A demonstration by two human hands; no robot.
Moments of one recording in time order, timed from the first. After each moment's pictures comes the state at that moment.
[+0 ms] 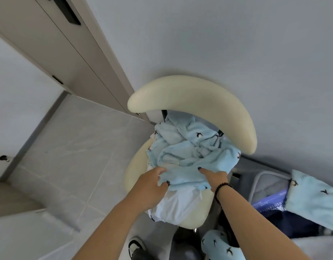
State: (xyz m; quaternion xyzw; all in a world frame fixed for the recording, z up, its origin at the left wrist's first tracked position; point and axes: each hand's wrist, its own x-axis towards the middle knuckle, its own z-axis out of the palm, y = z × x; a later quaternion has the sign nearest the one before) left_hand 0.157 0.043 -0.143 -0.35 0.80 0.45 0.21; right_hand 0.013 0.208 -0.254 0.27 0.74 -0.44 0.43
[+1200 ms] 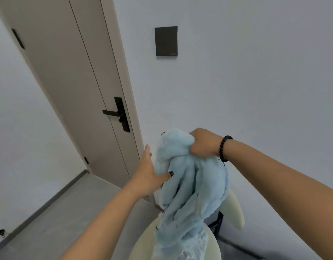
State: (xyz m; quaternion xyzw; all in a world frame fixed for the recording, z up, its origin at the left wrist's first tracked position) left_hand 0.135 -0.005 0.102 -0.25 0.83 0.48 -0.10; right_hand -0.021 0.125 0.190 -0.43 0.84 -0.24 0.23
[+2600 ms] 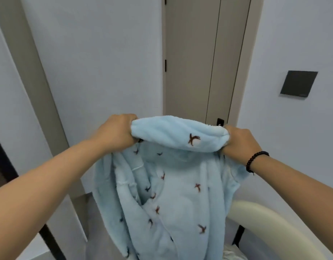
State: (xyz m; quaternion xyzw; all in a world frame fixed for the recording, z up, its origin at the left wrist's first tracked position) left_hand 0.442 -0.085 0.277 -0.50 0.83 -0.01 -0.23; right_hand 0.115 0.008 0.232 -0.63 0.72 -0.29 -0.07
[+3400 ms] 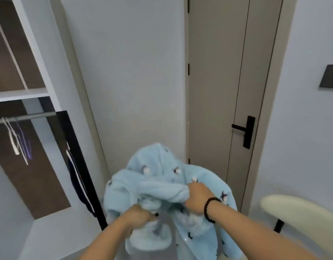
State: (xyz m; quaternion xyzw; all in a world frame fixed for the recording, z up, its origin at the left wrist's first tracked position) left_hand 0.602 0.002 0.106 -0.60 0.64 0.43 -0.21; right_hand 0.394 0.021 0.126 -0.67 0.71 -0.17 0.15
